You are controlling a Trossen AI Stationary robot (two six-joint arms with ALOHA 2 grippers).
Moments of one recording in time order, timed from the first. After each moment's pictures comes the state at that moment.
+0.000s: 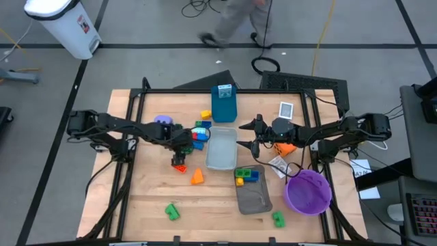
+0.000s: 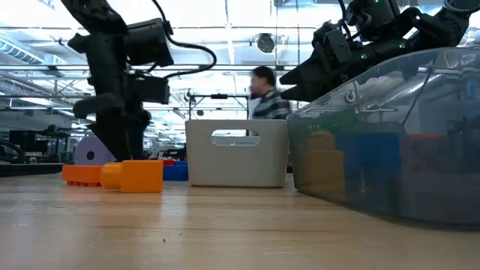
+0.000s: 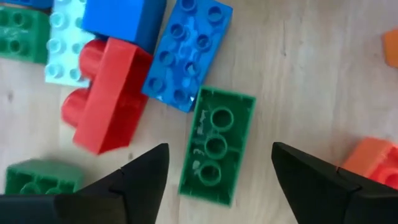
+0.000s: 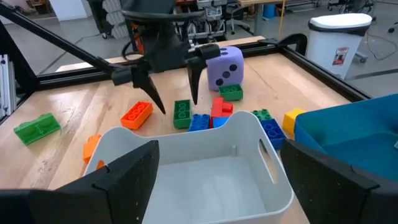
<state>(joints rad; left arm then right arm) 0.08 1.44 0.74 -0.54 -0.05 0.03 -0.13 1.31 0.47 0.64 0.00 0.11</state>
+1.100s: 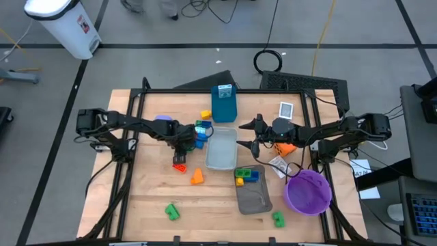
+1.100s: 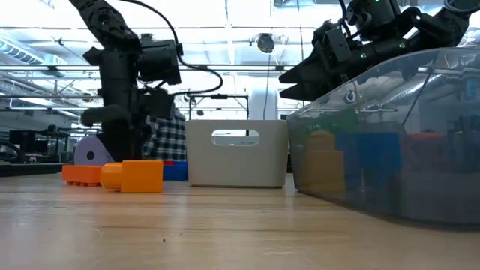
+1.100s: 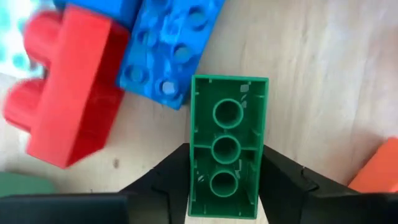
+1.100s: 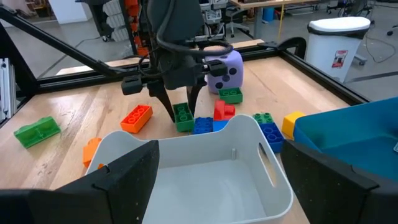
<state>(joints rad) 0.16 1.54 0.77 -0.55 0.06 0.07 -0.13 1.31 0.47 0.65 0.00 0.11</state>
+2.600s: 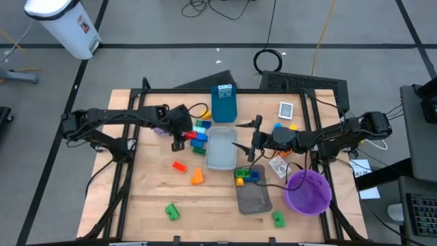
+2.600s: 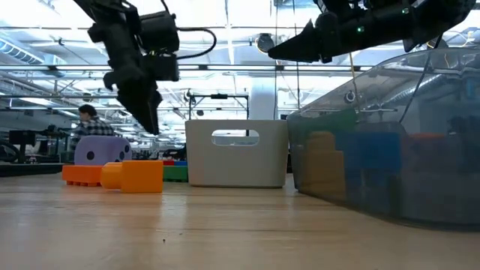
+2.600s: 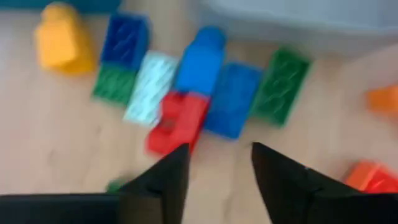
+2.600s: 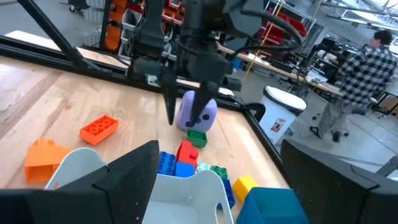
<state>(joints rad) 0.32 1.36 0.86 -0.63 0.07 0.22 0.06 1.31 0.58 0.64 0.31 -0.31</state>
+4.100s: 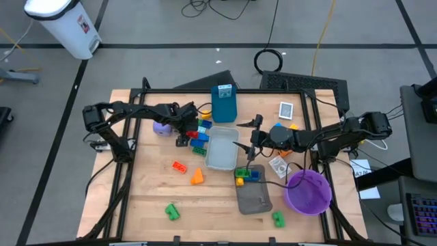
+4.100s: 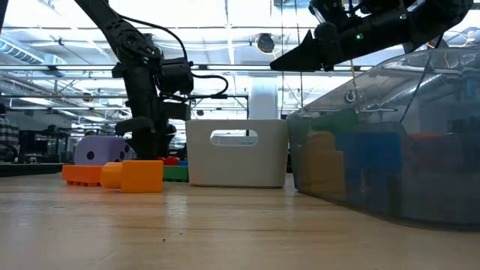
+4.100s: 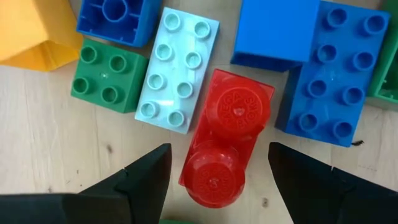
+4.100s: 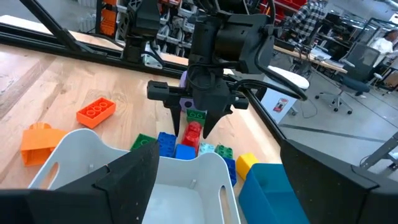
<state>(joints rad) 0.43 1.63 0.86 -0.48 0.08 0.47 0.03 1.31 0.58 0.56 0.31 -0.25</state>
